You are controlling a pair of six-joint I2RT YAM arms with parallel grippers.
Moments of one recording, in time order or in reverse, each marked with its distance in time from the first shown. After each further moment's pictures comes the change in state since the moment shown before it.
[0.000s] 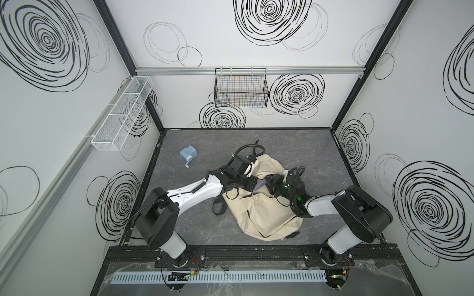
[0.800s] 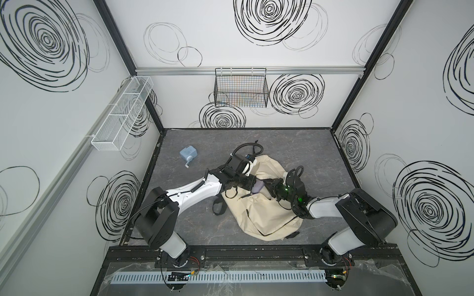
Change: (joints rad) left arm 0.025 0.000 -0.003 0.003 0.018 0.008; right arm 0.013 -0.024 -0.002 -0.108 -0.055 -0.117
